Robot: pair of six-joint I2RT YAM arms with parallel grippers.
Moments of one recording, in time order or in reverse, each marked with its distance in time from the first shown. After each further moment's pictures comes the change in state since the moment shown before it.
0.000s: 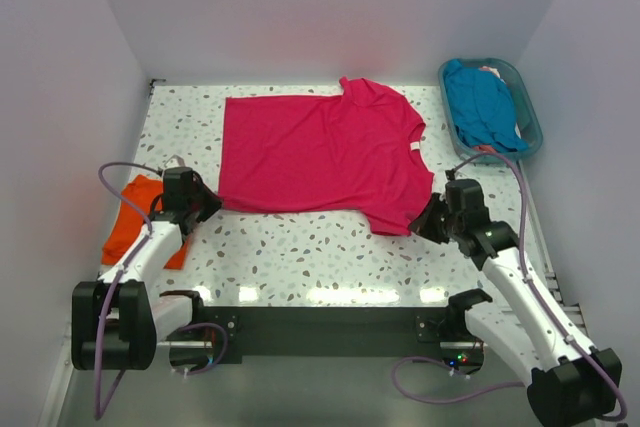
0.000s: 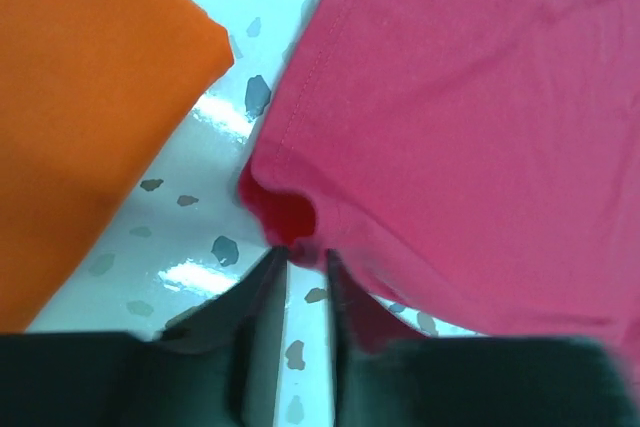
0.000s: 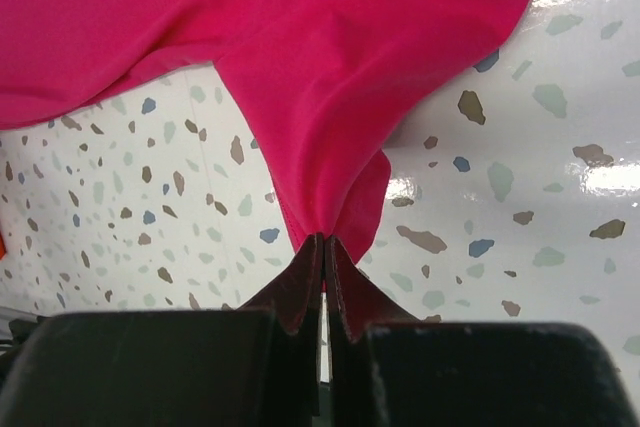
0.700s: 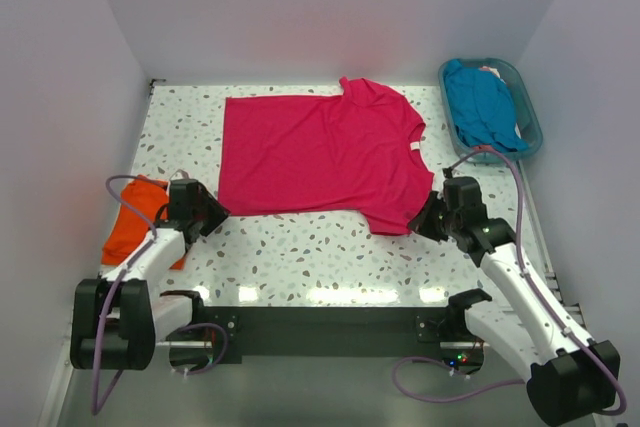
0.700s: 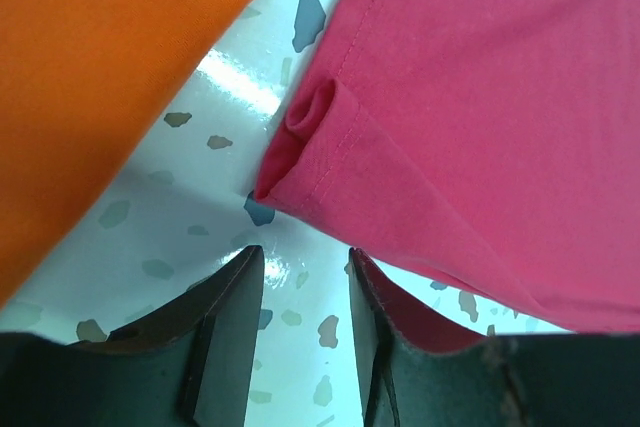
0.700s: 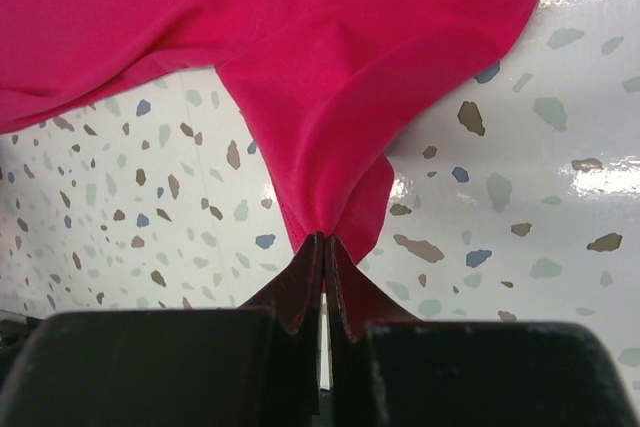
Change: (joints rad) left arm -0.021 -0.008 -0.090 0.006 -0.001 -0.045; right arm 0.000 0.045 0.002 0.034 0.000 -0.022
